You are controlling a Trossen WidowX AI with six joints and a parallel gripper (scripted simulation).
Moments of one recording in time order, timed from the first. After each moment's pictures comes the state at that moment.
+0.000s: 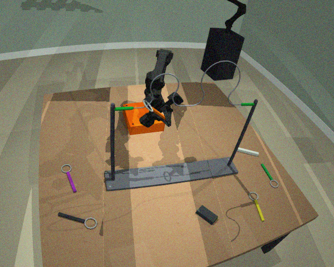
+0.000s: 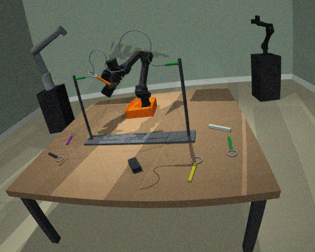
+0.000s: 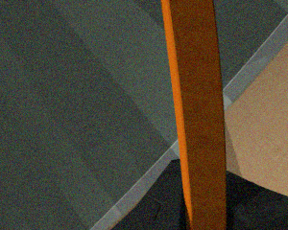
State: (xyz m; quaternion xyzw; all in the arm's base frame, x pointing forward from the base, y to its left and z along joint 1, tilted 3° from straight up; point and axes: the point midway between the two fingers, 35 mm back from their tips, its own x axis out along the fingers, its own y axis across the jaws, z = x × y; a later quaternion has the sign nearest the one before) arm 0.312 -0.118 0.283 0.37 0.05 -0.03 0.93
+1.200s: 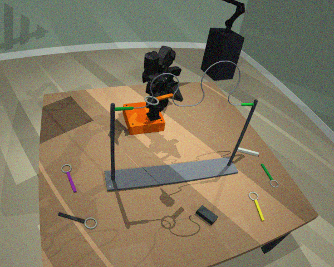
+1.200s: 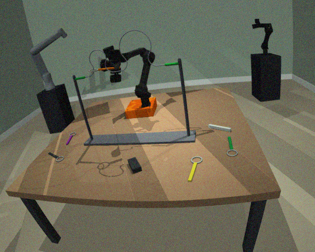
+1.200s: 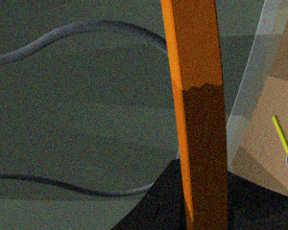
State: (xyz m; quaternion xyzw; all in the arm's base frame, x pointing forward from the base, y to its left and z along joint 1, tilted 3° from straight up) arm 0.283 -0.074 0.368 0.62 0.12 0.10 0.77
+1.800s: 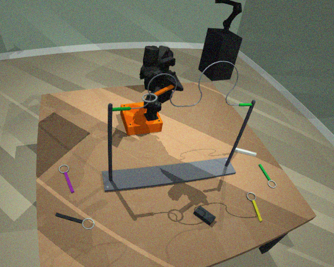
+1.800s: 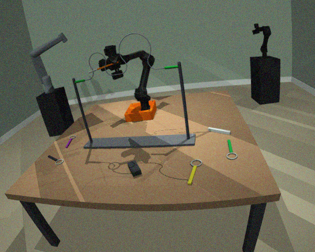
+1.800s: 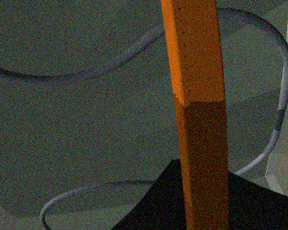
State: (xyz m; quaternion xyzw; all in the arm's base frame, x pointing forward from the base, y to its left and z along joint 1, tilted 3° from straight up) arm 0.280 -0.071 0.412 0.71 0.09 0.14 0.68
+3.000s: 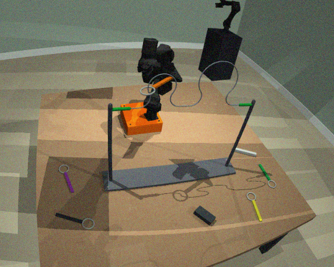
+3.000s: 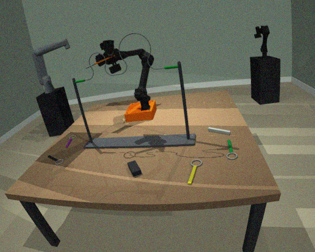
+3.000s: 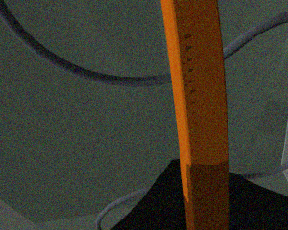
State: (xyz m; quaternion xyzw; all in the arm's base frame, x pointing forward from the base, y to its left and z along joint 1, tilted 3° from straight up) arm 0.276 -0.080 0.450 0.74 0.09 0.14 0.65
